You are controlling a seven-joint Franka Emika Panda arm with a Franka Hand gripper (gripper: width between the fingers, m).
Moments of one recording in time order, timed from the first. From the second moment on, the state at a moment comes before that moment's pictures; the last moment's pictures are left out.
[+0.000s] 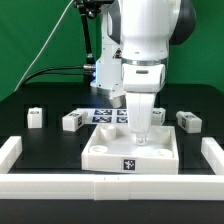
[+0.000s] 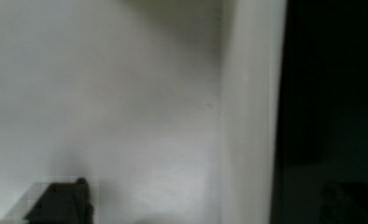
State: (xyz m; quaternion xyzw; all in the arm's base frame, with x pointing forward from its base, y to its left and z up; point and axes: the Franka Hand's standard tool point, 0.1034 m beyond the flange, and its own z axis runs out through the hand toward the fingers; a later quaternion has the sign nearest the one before) arm 0.447 0.038 0.008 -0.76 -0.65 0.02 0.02
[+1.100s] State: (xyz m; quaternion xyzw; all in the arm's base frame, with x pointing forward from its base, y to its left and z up) arm 0.450 0.035 0.007 -0.76 -0.65 0.01 0.02
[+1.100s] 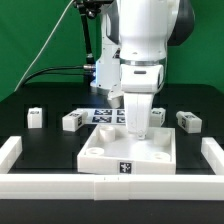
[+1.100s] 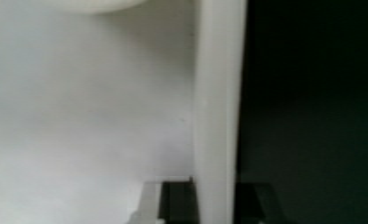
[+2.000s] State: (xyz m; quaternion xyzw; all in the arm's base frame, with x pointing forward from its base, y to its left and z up) arm 0.483 0.062 0.008 -0.73 -0.68 0.01 0.02
